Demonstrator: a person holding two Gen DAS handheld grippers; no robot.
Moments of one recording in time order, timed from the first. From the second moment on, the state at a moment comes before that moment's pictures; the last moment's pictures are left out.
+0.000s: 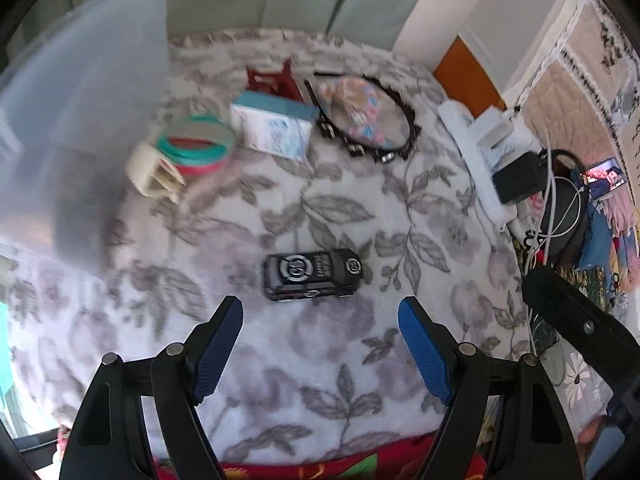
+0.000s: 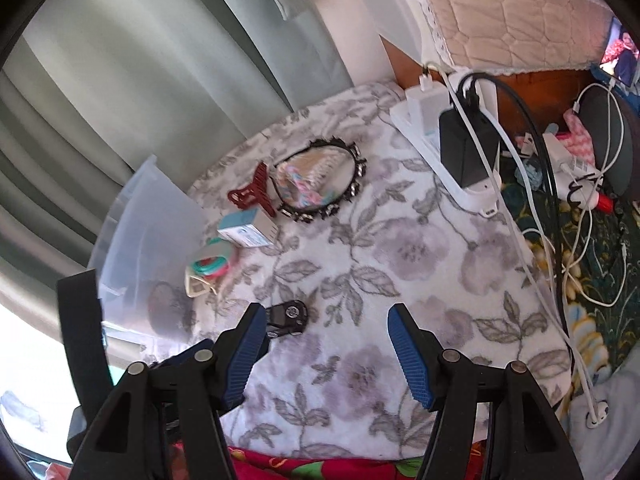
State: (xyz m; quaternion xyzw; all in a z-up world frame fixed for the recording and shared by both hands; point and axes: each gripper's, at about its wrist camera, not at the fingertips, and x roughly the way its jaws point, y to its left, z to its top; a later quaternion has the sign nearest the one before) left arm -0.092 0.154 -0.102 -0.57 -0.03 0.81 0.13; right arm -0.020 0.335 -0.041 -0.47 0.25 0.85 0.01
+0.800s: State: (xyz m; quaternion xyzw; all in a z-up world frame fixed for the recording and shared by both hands) left arm -0.120 0.163 -0.139 -0.57 -0.03 0.81 0.10; right arm -0.077 0.334 -0.094 -0.52 0.23 0.82 0.02
